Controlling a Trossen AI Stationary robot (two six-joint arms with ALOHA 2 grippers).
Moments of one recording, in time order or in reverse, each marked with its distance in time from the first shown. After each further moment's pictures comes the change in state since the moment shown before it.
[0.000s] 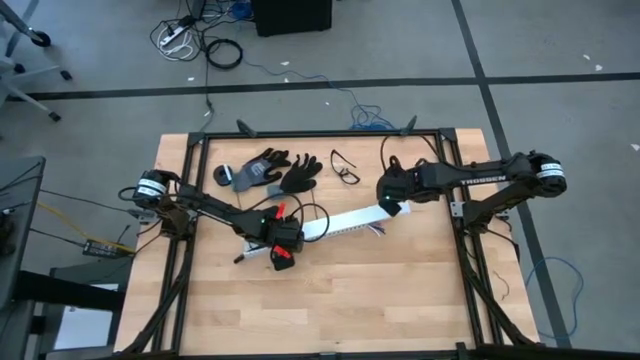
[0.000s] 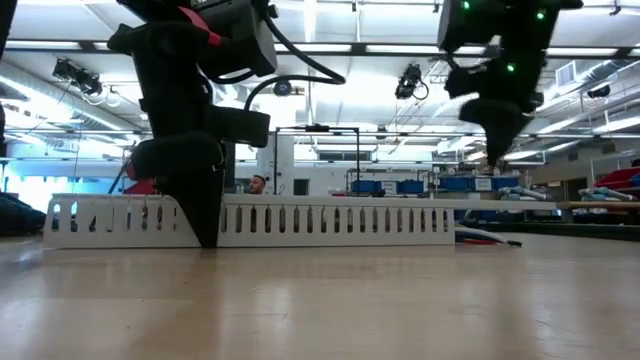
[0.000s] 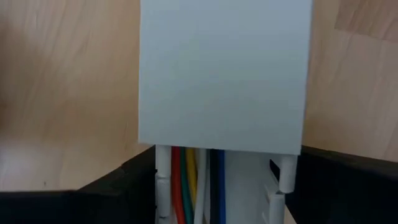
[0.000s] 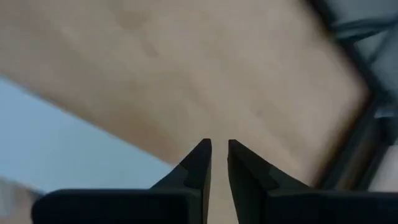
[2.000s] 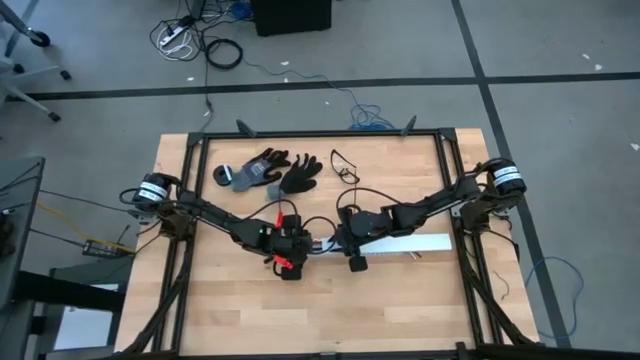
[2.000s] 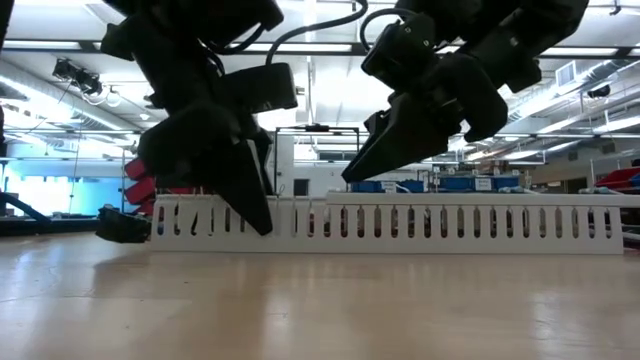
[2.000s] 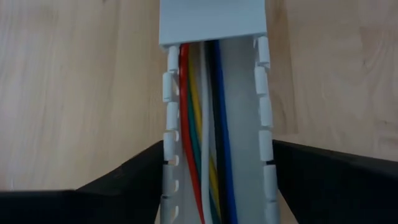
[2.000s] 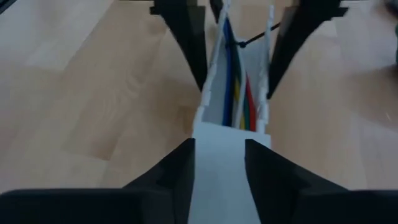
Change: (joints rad) left arm -0.079 -0.012 -0.019 0.335 -0.057 0.290; right arm 0.237 0.369 -0.115 1.278 -0.514 -0.724
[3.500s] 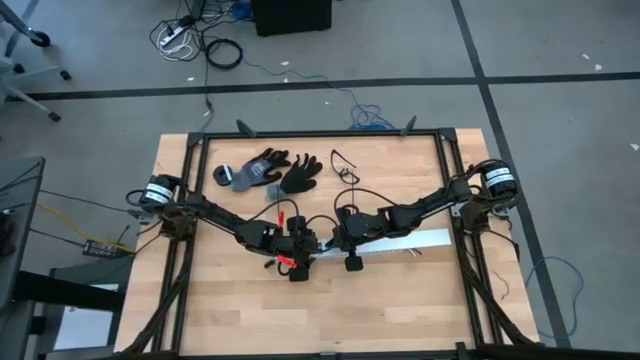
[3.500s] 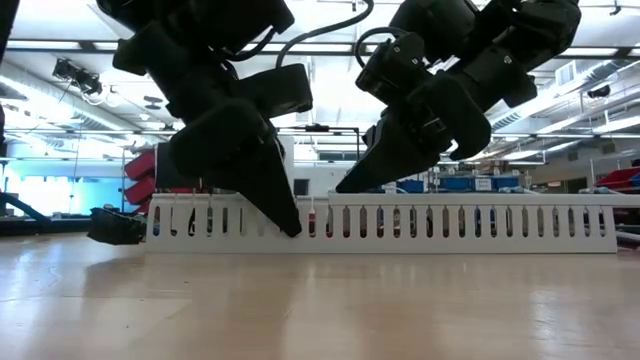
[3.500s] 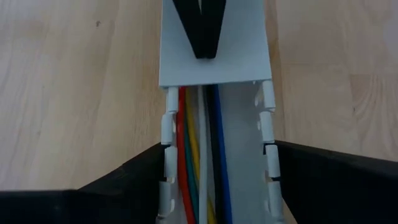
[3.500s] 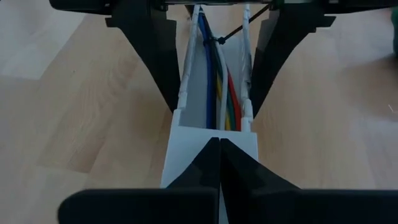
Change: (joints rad) left arm 0.014 0.050 -0.001 0.145 0.021 -0.038; right arm -0.020 0.070 -0.003 0.032 0.022 0.038
